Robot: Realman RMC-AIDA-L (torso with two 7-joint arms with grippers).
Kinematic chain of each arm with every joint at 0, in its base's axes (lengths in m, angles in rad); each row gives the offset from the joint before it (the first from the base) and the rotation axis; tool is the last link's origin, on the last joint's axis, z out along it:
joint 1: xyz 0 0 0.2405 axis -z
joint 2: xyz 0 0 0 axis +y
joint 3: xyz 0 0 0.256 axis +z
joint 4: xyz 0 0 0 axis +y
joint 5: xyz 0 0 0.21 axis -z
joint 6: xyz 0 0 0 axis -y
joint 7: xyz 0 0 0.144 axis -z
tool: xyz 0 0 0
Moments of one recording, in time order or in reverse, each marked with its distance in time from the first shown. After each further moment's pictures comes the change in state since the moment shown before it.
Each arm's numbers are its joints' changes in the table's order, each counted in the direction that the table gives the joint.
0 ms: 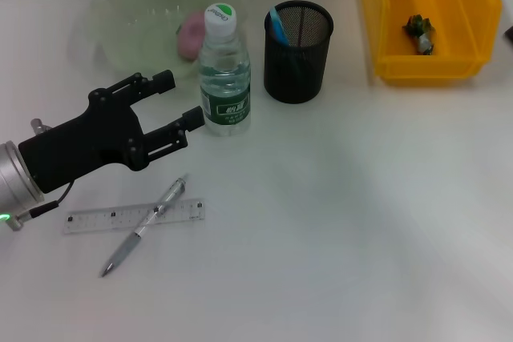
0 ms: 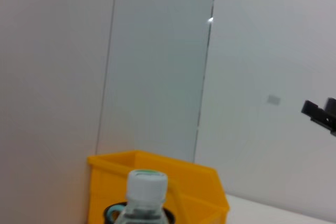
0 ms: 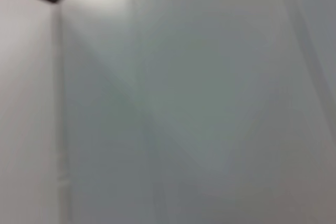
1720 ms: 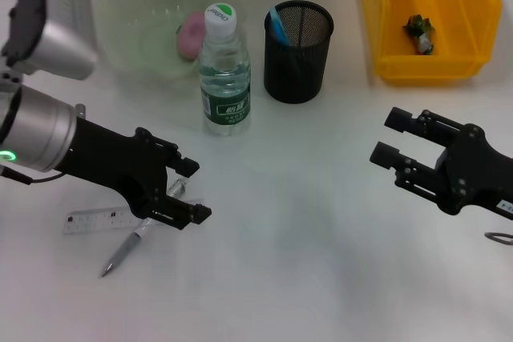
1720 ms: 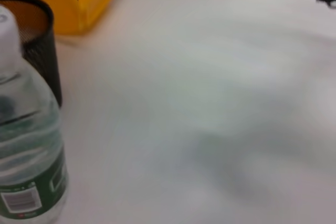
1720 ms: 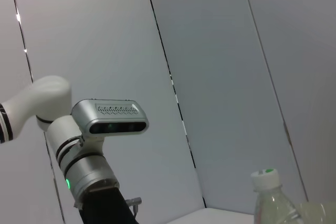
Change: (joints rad) left arm 0.120 0.000 0.305 0.791 -0.744 -0.122 0.898; right arm -0.072 0.013 0.000 -0.026 0.433 -0.030 -0.172
